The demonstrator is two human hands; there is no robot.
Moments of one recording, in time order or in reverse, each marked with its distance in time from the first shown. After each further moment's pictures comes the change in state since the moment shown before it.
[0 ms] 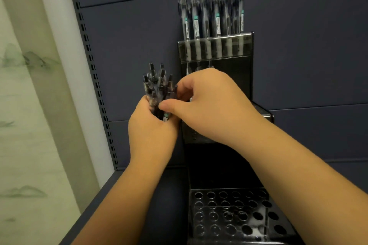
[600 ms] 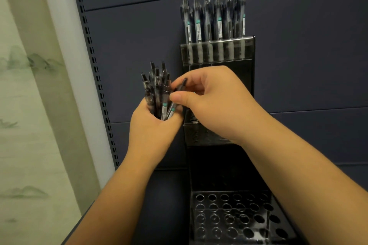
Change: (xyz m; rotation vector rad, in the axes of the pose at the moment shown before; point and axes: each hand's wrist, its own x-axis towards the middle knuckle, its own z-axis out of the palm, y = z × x) left_hand 0.013 -0.009 -0.006 -0.101 -0.079 0.005; right_hand 0.003 0.004 -0.002 0.426 -0.002 0.030
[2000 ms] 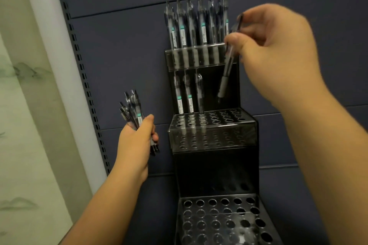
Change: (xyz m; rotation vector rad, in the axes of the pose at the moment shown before) left_hand 0.009 -0.052 0.003 -0.221 0.072 -0.427; right_hand 0.011 0.017 -0.090 -0.179 0.562 -0.096
